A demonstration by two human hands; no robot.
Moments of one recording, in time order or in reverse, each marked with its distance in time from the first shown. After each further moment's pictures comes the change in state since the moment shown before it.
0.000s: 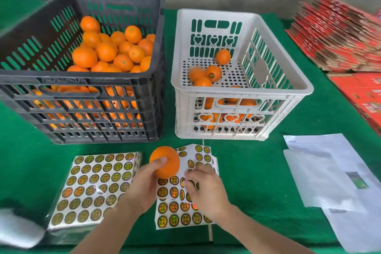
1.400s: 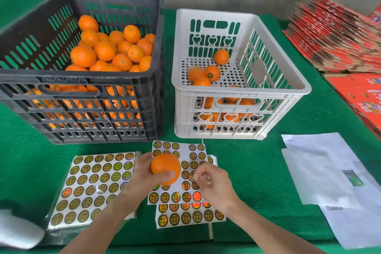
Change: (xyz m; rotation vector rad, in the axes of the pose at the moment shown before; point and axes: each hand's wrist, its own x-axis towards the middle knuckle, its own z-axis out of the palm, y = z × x) left_hand -0.011 0.007 -0.010 0.696 0.159 0.117; right_hand 0.000 -0.002 -0.025 0.324 -0.135 0.244
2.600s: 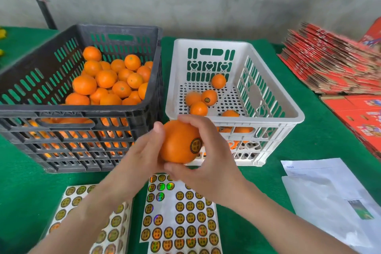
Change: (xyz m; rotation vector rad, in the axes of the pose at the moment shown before) left_hand -0.037 0.135 -0.007 -0.118 -0.161 0.462; right_hand 0.017 -0.130 -0.065 -0.060 0.144 -0.634
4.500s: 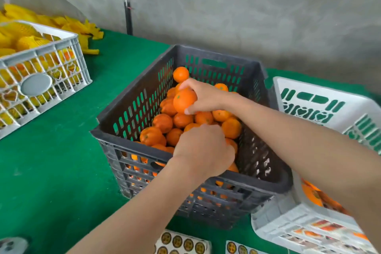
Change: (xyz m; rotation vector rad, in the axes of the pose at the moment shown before) left_hand 0.093 0.028 -0.172 1.153 0.362 -0.132; right_hand 0.341 -0.002 0.186 -0.365 -0.677 0.029
